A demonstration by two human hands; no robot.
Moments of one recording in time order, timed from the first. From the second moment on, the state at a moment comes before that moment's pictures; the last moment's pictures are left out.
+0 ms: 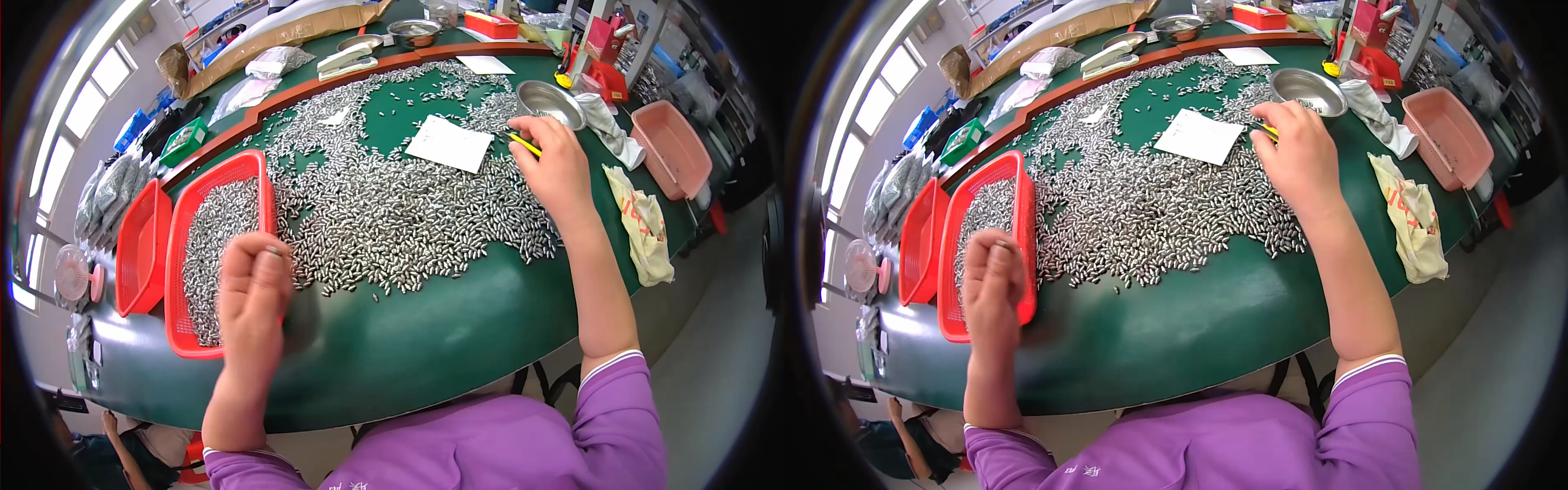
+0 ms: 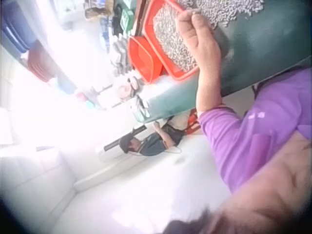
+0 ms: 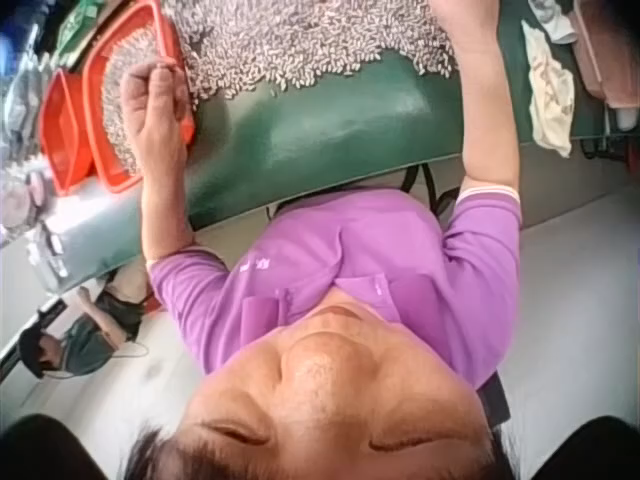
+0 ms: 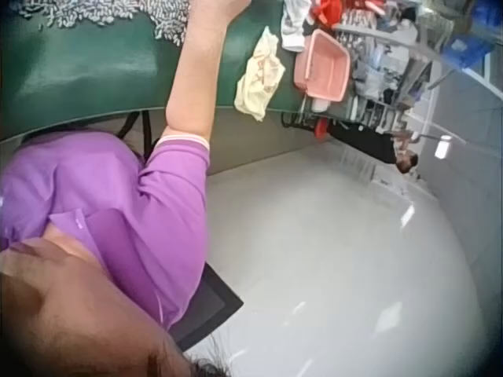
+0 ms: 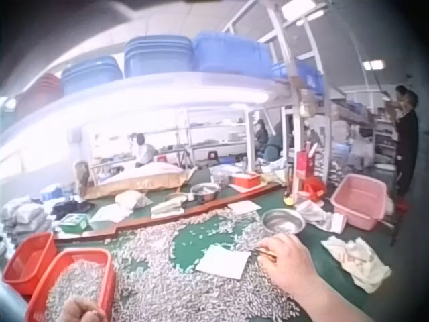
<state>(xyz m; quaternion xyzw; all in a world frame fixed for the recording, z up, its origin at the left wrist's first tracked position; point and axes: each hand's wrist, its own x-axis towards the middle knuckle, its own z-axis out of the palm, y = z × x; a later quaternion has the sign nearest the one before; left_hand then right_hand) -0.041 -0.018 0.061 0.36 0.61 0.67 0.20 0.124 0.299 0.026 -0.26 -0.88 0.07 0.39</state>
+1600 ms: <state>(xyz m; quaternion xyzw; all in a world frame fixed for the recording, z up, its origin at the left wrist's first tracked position) 0.006 -0.021 -0.005 0.57 0.75 0.32 0.09 0.180 0.110 0.006 -0.10 -0.95 0.23 0.17</state>
